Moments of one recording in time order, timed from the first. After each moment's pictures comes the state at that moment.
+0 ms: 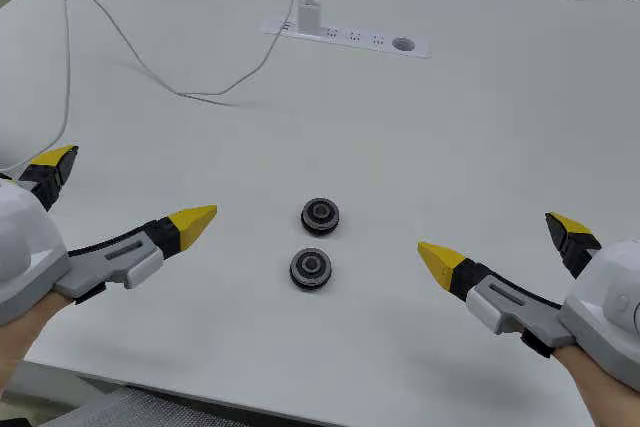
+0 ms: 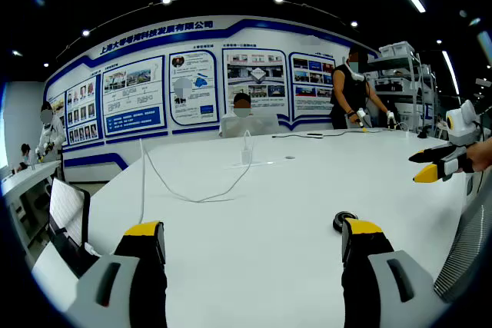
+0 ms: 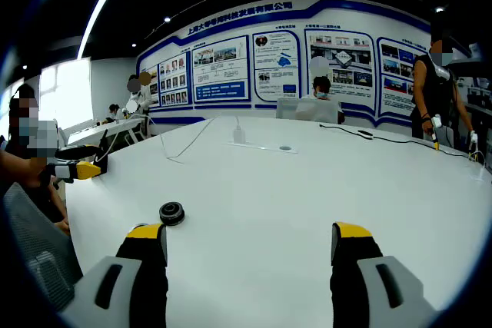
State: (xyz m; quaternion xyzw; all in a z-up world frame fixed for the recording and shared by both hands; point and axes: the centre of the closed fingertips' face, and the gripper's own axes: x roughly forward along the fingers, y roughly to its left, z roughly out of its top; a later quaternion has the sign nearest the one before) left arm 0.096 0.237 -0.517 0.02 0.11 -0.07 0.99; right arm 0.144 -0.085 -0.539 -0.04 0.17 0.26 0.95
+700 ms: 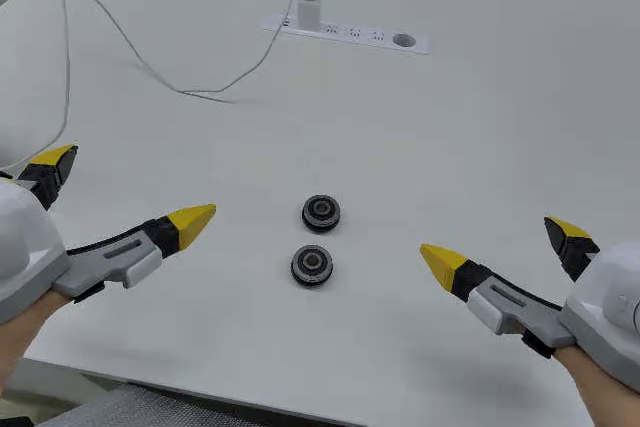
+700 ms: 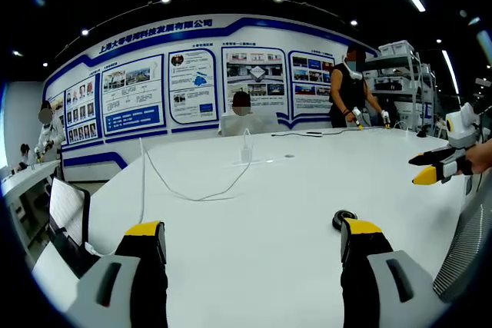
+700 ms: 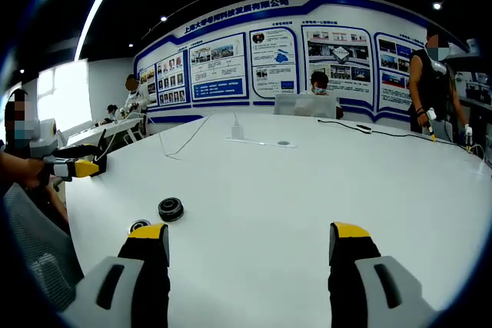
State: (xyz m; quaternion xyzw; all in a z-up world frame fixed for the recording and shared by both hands) left arm 0.095 0.236 -0.517 0.02 0.11 -0.07 0.99; right arm 0.141 -0.087 -0.545 -0.03 0.18 0.25 0.95
